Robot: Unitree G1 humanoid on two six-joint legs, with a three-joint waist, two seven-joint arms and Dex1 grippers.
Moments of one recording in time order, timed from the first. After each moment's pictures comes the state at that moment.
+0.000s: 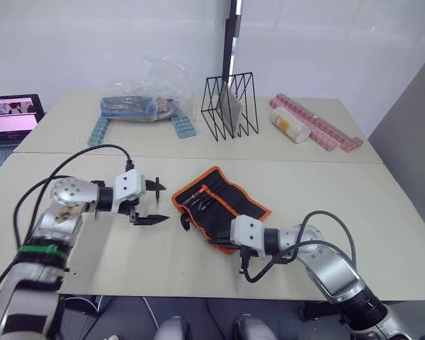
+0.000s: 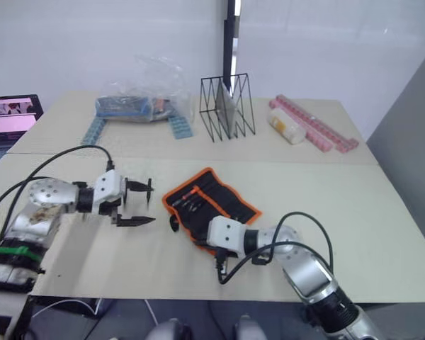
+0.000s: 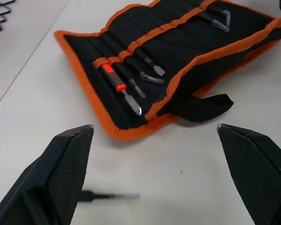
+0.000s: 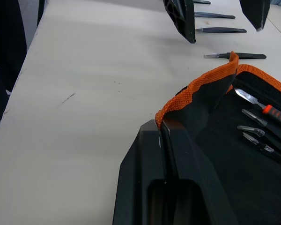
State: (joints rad) left arm -0.66 0.73 -0.15 0.51 -0.19 -0.17 -1.37; right arm -0.32 -0.52 0.41 -0.30 0.09 0.23 0.90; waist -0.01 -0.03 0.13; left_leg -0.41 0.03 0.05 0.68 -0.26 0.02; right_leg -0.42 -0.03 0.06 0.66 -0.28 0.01
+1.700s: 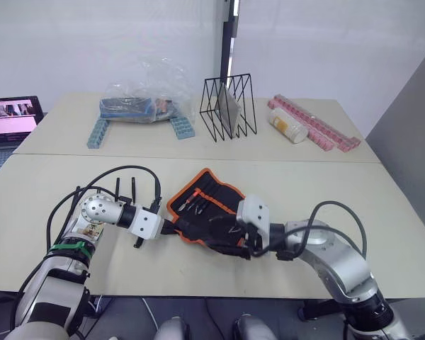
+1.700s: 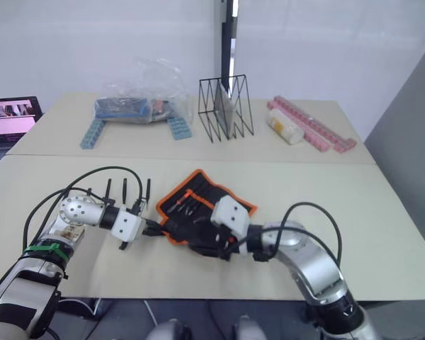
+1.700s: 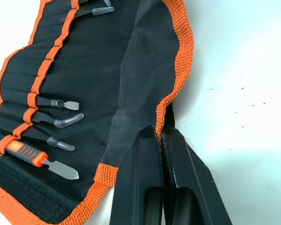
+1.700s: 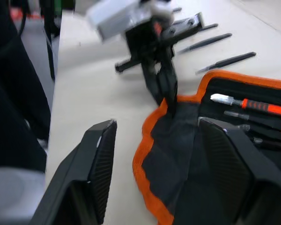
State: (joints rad) left arm -0.67 0.65 -0.24 0.79 -0.01 -0.89 -1.44; right arm -0.35 -0.40 0.24 -0.47 0.38 0.71 0.82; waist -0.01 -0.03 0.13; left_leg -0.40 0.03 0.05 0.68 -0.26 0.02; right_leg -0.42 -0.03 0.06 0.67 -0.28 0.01
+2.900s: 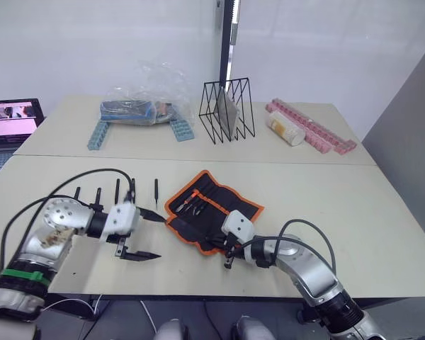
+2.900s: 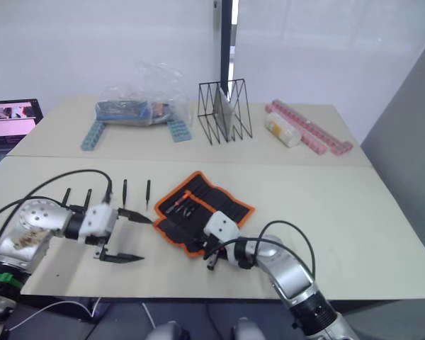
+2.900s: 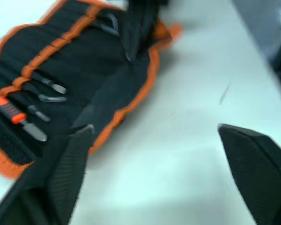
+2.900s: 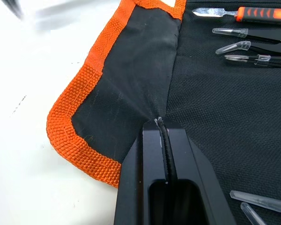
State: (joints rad) left arm -0.42 0.92 -0.09 0.12 -0.53 0.16 -1.38; right arm -0.29 -0.37 0.42 -0.16 0.14 0.49 0.72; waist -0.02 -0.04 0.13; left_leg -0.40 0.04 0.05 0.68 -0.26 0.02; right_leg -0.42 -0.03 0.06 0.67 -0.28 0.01
